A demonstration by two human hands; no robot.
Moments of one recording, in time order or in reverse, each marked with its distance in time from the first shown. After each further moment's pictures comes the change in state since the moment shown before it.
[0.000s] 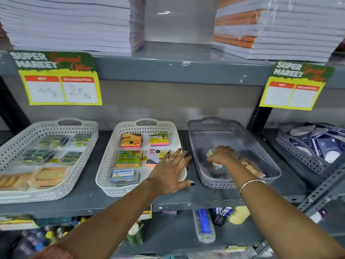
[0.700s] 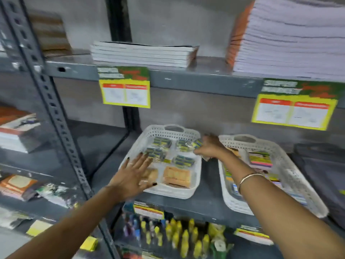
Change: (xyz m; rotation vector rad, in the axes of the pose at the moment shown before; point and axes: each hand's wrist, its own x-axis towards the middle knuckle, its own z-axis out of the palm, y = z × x) left_hand -0.324 -0.302 -0.039 0.094 -0.064 -0.551; right_hand -0.105 -0.385 0.007 0.141 0.055 -0.616
